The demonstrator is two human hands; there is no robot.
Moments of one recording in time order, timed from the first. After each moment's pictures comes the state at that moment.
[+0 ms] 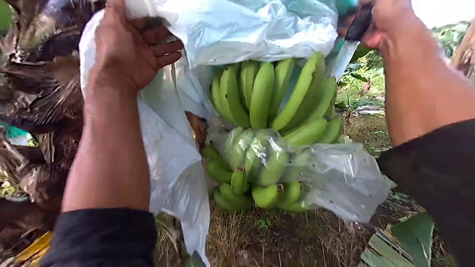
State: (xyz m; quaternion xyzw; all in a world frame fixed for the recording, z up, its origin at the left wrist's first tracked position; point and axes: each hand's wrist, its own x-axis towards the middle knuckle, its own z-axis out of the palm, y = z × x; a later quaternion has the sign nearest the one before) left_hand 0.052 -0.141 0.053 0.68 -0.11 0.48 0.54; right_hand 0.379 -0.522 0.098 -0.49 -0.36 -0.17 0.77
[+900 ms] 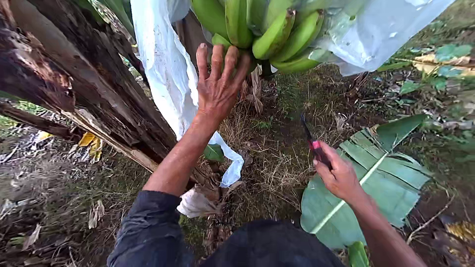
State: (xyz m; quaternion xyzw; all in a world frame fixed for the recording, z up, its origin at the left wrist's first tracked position) left_hand 0.096 -0.180 -0.335 0.84 0.00 0.48 -0.27; right_hand 0.135 -0.547 -0.493 -0.81 -0.40 -0.09 0.41
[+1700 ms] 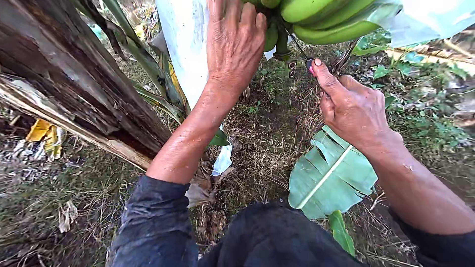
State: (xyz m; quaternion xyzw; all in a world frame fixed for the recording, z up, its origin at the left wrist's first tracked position) left_hand 0.104 -0.201 -0.314 0.88 0.03 0.41 -0.23; right_hand 0.133 -0.473 -0.364 -0.87 -0.41 -0.27 0.10
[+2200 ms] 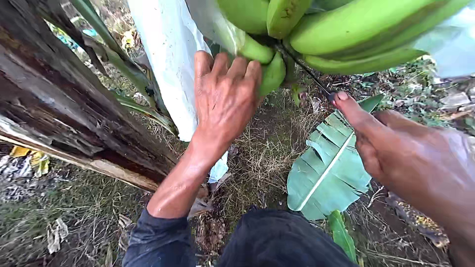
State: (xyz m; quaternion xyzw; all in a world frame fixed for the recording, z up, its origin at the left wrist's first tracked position) left_hand 0.059 -0.223 -0.333 0.88 -0.03 0.46 -0.13; right_hand 0.075 -0.525 -0.325 -0.89 -0.38 -0.23 0.03
